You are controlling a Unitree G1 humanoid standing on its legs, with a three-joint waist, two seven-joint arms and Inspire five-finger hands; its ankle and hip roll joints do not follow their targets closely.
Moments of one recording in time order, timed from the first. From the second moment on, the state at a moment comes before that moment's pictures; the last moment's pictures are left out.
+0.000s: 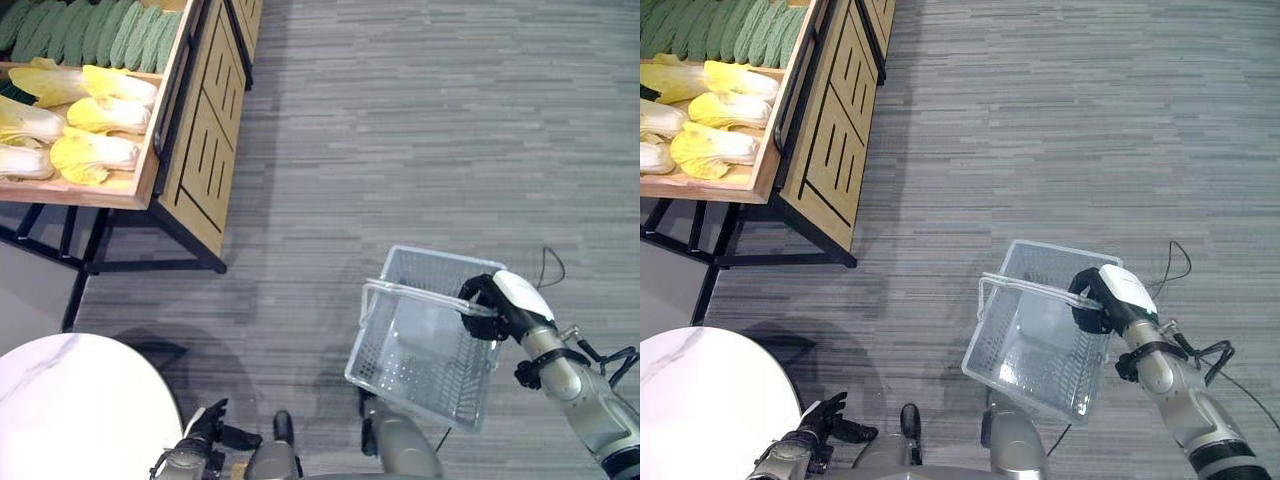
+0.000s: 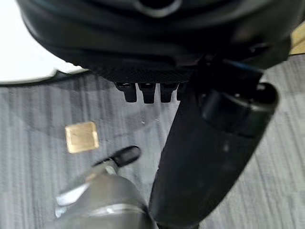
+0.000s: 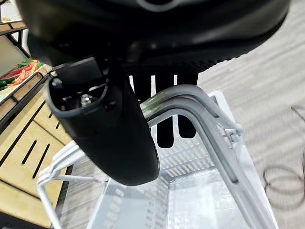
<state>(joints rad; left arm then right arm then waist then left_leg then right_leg) -0.02 0.29 -0.16 1.09 -0.08 -0.05 0.02 0.08 -0.83 0.11 0.18 -0.32 -0.11 -0.09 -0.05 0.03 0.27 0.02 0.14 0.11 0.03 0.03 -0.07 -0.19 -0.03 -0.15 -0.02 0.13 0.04</state>
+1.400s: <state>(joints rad) -0.05 0.33 -0.18 1.13 -0.06 -0.03 0.07 0.12 -0.73 0.13 0.18 -0.36 -0.10 -0.12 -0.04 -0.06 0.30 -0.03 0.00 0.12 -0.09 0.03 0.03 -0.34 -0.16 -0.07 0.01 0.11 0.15</state>
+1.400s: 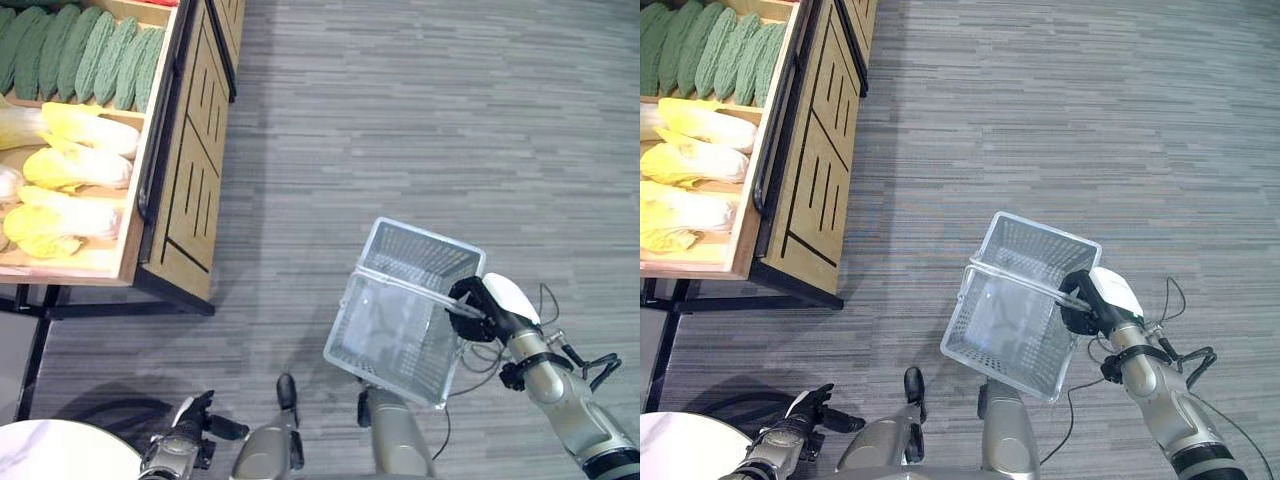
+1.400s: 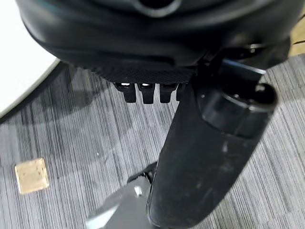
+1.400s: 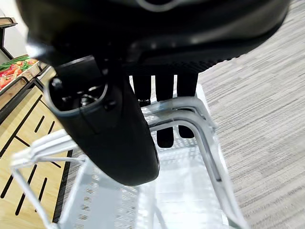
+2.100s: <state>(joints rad) -0.10 0.28 -0.15 1.03 -0.08 -0.08 0.09 0.20 -0.73 0.09 0.28 -0.36 -0.09 -0.16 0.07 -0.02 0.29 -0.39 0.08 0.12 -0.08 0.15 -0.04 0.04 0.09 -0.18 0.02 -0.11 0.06</state>
